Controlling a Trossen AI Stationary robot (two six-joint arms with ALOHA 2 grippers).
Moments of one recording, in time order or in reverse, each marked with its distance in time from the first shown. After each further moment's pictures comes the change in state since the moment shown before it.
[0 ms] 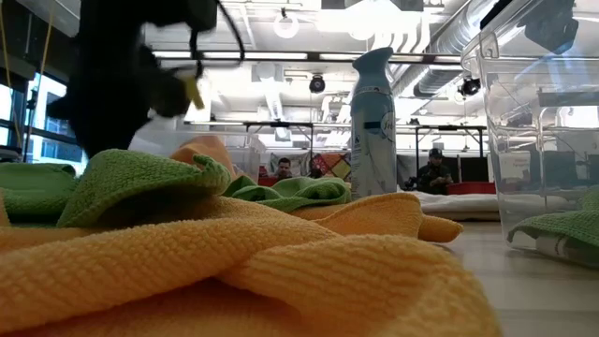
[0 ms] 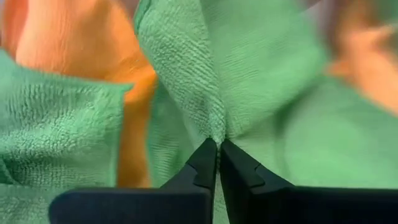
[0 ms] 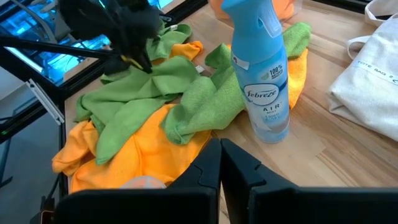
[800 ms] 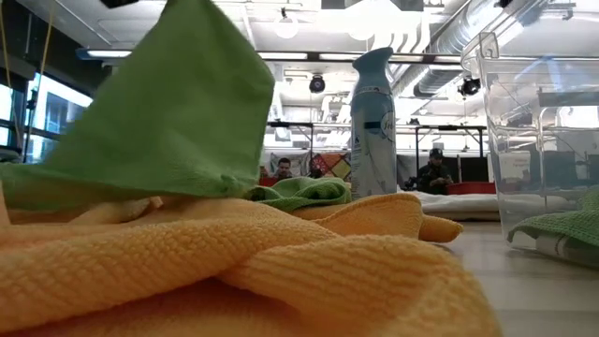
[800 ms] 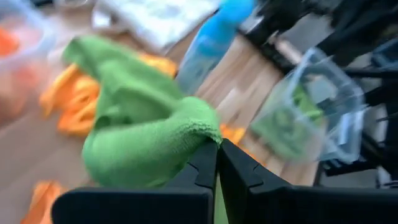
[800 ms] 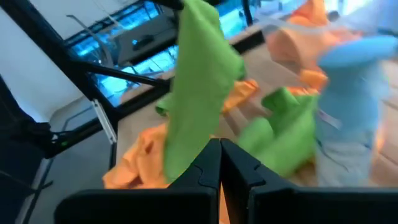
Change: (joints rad) left arm -0.102 -0.473 0.184 0.106 -0.474 0.260; right arm -0.021 0.105 0.001 0.442 -0.013 -0.311
